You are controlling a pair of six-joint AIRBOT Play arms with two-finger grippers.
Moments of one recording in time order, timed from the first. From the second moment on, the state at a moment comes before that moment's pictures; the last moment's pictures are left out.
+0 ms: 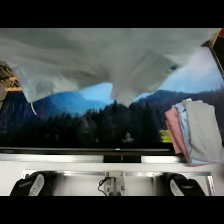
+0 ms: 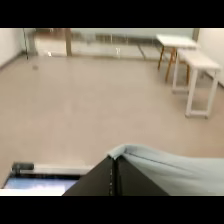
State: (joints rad) left arm 0.33 -0.66 1.82 1.13 -1.02 -1.43; right arm -0.02 -0.76 1.75 -1.26 0.91 1.35
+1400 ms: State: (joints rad) left arm 0.14 -1.57 1.43 1.29 -0.85 -1.38; right arm -0.02 -1.66 1.45 -1.20 0.75 1.49
